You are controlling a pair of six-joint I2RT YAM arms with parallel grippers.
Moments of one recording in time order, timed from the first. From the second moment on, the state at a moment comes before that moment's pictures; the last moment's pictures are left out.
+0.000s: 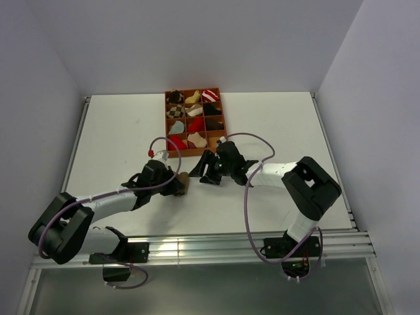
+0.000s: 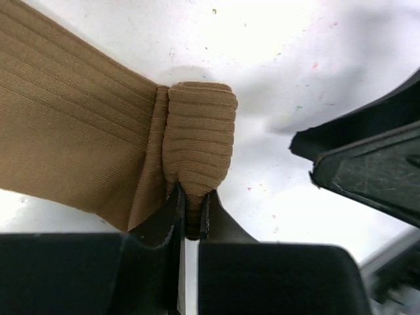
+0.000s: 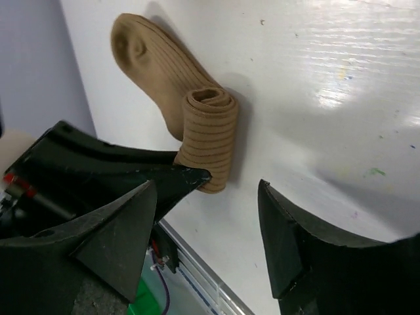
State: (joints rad) left arm -0.64 1.31 0.46 0.13 0.01 -0.76; right arm 0.71 1.68 0.81 0.19 -0.31 1.06
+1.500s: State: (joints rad) left arm -0.36 1.41 0.38 0.31 0.48 -0.90; right arm 0.77 1.91 0.83 0.46 -0.32 1.10
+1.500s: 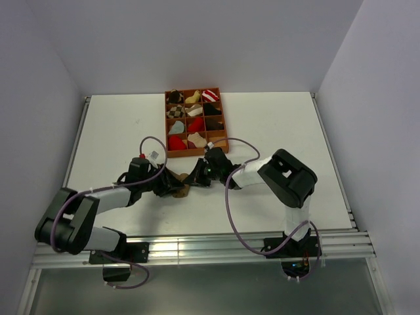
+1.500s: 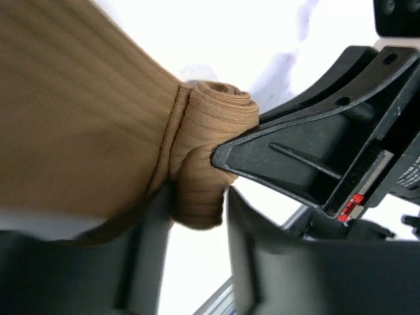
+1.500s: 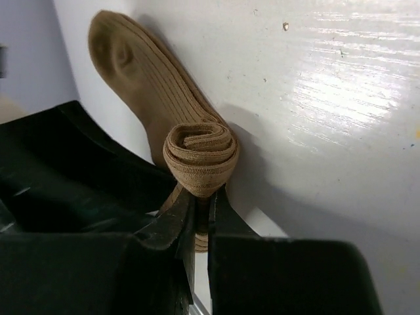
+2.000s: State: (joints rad) left arm -0.66 0.98 0.44 -0.08 -0.08 -0.77; right arm 0.77 1.89 1.15 -0.23 -0.21 0.92
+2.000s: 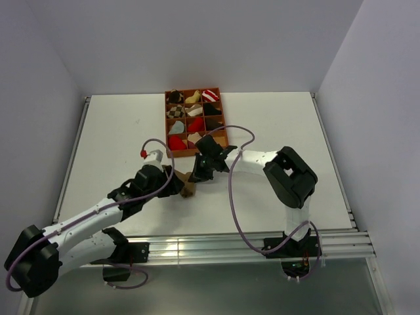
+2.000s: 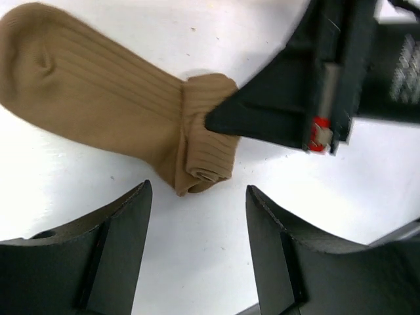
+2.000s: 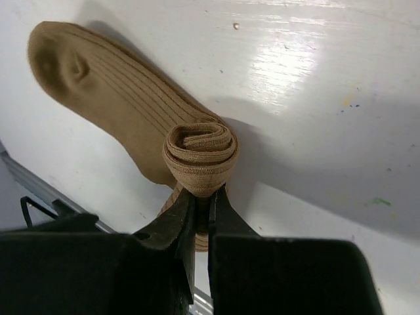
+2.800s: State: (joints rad) left arm -1.08 1.44 0.67 -0.07 -0.60 -0.62; right arm 0.78 1.98 1.34 -0.49 -0.21 0.90
